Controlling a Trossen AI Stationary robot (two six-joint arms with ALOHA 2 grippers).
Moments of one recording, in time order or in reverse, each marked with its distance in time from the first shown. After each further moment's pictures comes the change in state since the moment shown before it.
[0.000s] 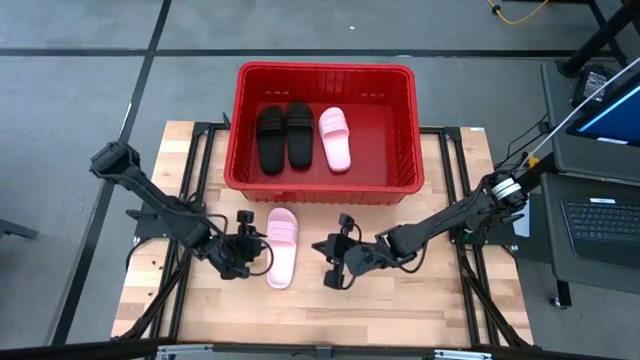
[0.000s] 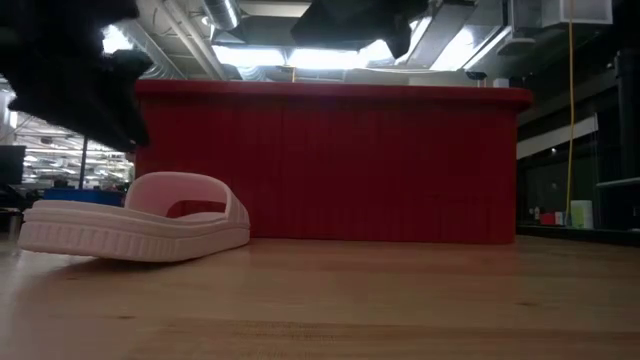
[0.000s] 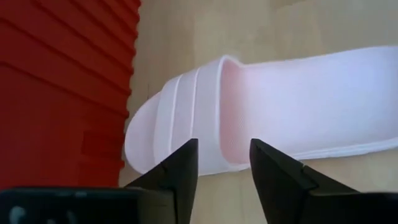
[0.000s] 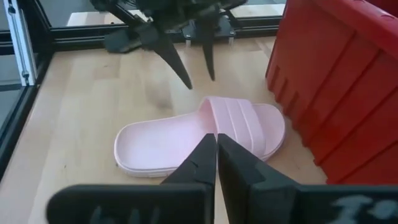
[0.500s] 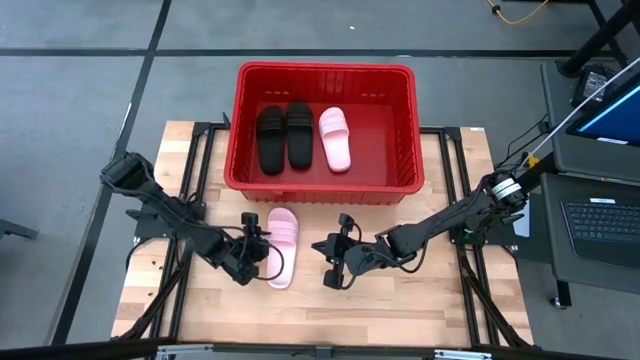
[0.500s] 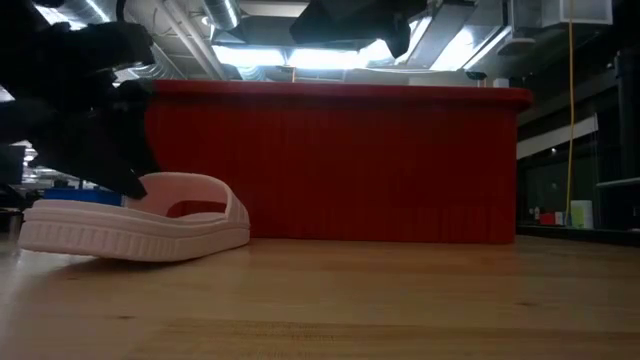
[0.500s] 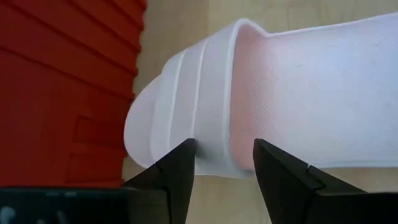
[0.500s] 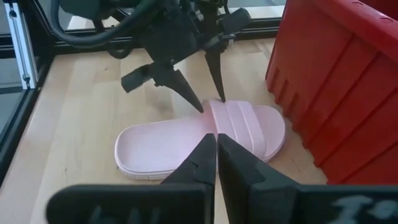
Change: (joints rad) left arm 0.022 0.191 0.000 0.053 -0.077 -0.056; right arm 0.000 0.000 0.000 0.008 0.000 0.001
